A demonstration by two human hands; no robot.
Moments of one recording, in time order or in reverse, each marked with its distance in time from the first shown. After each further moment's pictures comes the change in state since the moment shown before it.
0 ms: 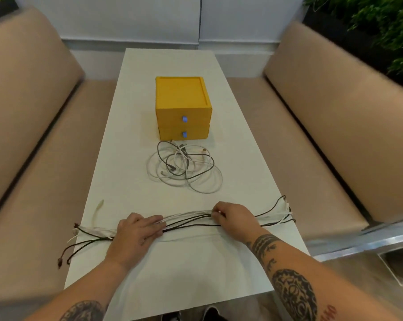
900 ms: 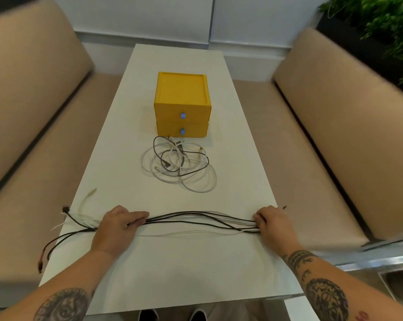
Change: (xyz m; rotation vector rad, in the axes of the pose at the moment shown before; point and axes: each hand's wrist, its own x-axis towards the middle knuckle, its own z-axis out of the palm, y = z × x) left_hand 0.006 0.010 0.009 -0.189 0.124 -0.319; right_hand -0.037 0.127 -0.031 -0.174 0.253 0.128
